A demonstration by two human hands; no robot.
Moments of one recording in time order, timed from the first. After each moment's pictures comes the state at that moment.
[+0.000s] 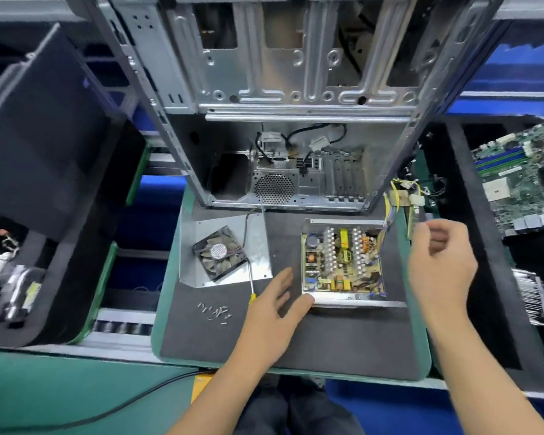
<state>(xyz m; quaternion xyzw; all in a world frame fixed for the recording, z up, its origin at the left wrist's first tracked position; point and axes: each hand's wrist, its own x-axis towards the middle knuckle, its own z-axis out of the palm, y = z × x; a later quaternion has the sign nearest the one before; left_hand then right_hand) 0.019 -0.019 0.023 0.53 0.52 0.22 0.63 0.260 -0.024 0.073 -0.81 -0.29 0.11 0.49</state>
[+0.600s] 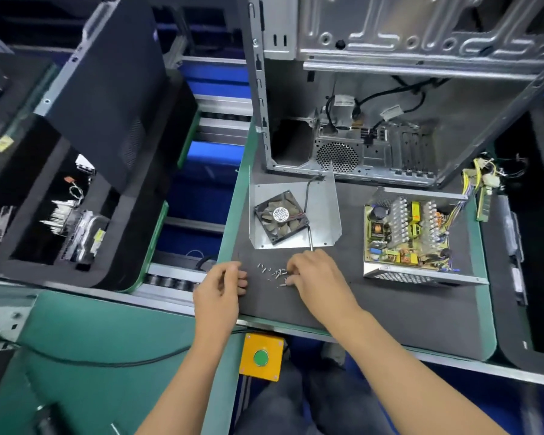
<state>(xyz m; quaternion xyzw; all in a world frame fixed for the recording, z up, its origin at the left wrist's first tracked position) -0.138 -0.020 -0.009 0.44 0.69 0.38 0.44 0.051 -0.016 -0.006 -0.64 -0.72 0.24 0.11</state>
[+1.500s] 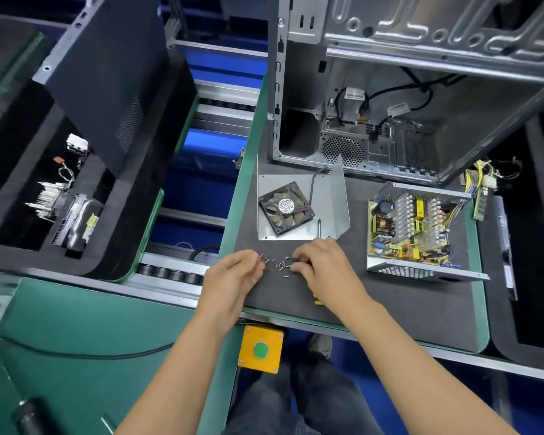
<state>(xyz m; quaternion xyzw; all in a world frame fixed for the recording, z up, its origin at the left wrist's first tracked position) -0.135 0.001 -0.002 0.10 0.57 0.42 0.70 0.052 -0.012 0.000 -0.66 -0.69 0.26 0.16</state>
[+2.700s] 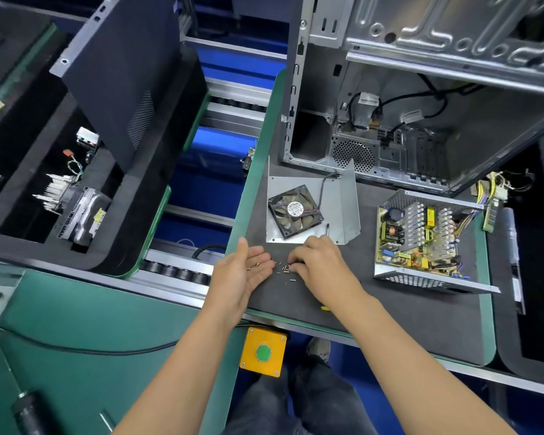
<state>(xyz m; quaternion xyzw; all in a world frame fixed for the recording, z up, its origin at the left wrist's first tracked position) -0.131 0.014 0.004 0.11 0.59 0.38 0.70 0.038 0.006 -0.008 -0.63 -0.73 0.25 0.09</state>
